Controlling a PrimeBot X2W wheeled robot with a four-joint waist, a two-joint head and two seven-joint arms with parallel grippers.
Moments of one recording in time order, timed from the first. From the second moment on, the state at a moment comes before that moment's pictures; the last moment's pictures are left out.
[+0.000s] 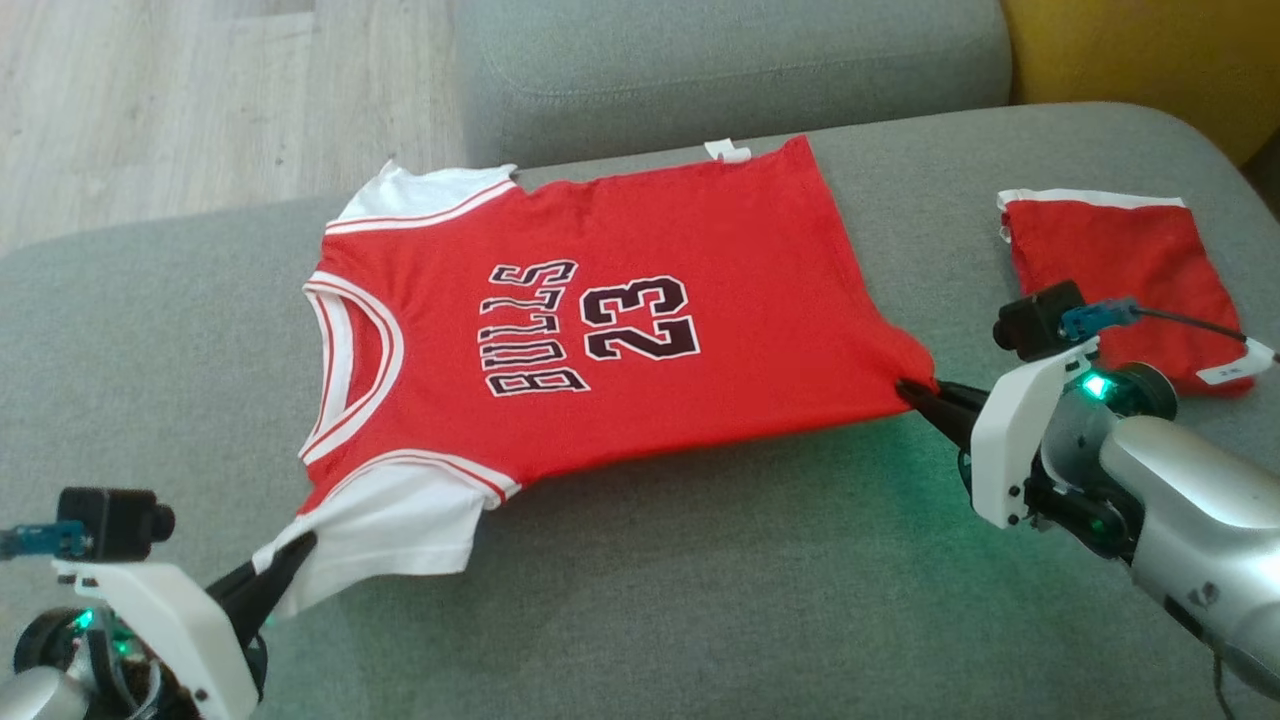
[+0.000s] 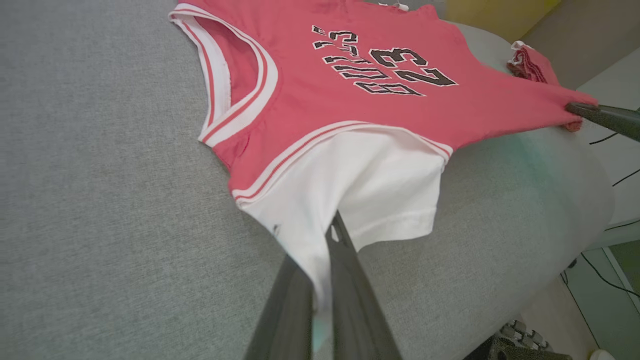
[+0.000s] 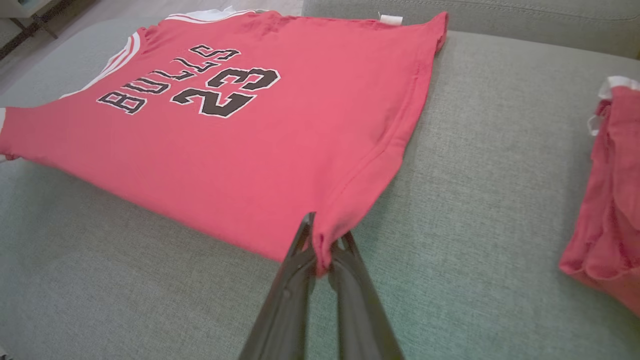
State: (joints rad) left arm -0.11 0.85 -0.62 -0.04 -1.18 -0.01 0.35; right arm -0.73 -0.56 1.16 0.61 1.07 0.13 0.18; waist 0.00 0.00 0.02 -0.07
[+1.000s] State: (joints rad) left arm -0.68 0.73 -0.73 0.30 -1.06 -0.04 0.72; right arm -1.00 -0.43 1.19 0.82 1.07 0.13 0.20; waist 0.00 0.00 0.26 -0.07
